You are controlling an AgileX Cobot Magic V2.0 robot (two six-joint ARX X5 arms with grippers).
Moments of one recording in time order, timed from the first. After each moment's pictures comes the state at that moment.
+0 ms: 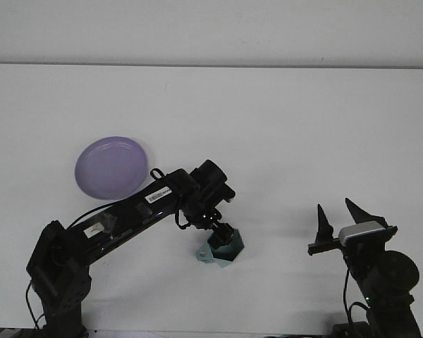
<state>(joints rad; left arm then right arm) -0.77 1.89 1.53 -0.84 0.35 0.06 0.09 0.41 0.49 -0.24 -0.14 -0.03</state>
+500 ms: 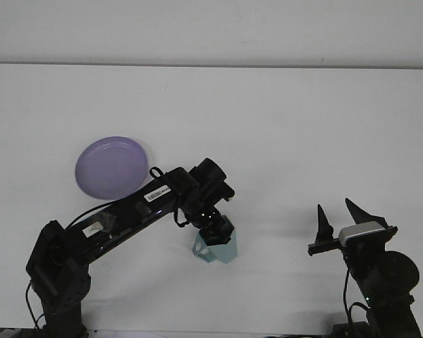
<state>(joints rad) -0.75 1.88 1.54 -0.86 0.33 0.09 0.09 0.41 0.49 -0.24 -0.14 -0.03</state>
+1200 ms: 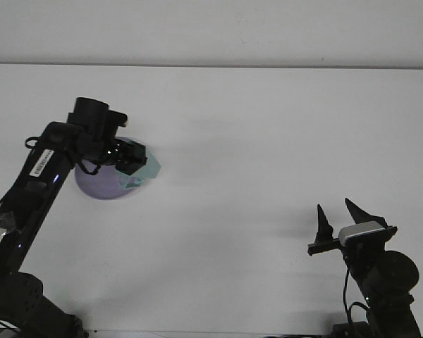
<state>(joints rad) -0.14 1.67 1.65 -0.93 0.22 0.13 0.09 0.41 0.49 -0.24 -0.14 -0.03</state>
